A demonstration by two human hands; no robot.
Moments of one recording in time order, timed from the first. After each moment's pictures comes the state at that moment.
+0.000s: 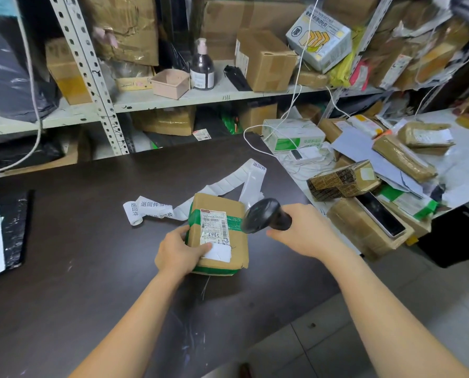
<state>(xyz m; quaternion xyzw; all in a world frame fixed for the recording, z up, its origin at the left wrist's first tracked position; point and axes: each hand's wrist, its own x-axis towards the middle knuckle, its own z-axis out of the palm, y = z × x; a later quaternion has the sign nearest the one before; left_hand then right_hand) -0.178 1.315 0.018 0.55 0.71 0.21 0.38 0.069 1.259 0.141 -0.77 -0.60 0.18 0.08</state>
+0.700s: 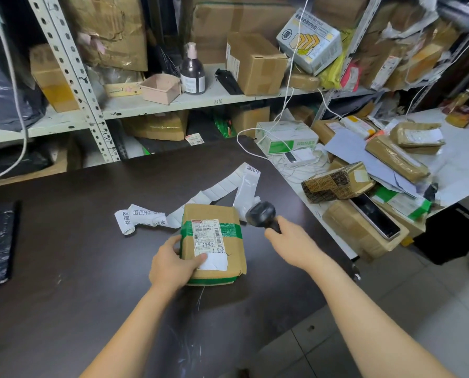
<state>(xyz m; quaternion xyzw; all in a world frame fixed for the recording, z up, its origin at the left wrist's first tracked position) -0.180 1.314 0.002 0.54 0.70 0.23 0.41 0.079 1.270 0.093 -0.78 -0.53 0.30 0.14</state>
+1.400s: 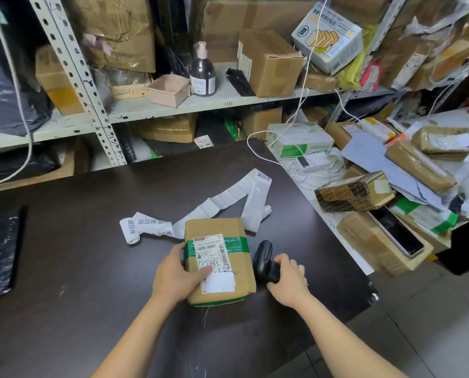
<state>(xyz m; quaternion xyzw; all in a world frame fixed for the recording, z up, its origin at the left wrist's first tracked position) -0.185 1.336 -0.002 0.57 0.68 0.18 0.42 0.078 1.273 -0.022 -0.82 -0.48 0.31 0.04</state>
